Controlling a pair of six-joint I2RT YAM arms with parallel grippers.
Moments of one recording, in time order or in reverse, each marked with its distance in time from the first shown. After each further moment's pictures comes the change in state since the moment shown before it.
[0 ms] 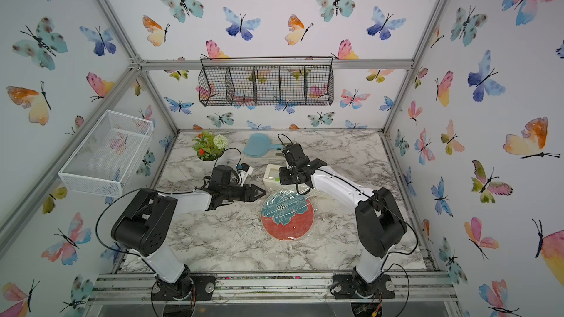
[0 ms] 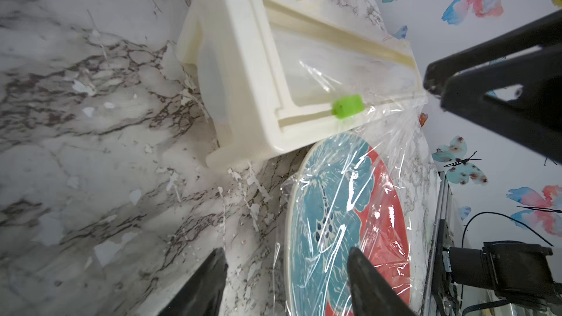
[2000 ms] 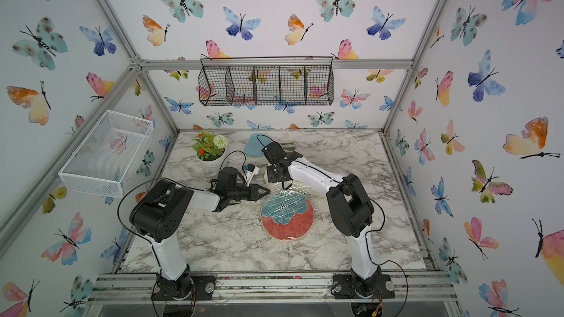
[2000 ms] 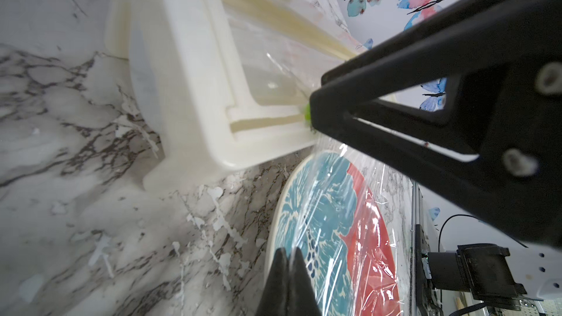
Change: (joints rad) left arm -0.026 0.128 -0.007 0.287 0.055 -0.129; right arm 0.079 0.298 0.319 -0.185 0.184 0.027
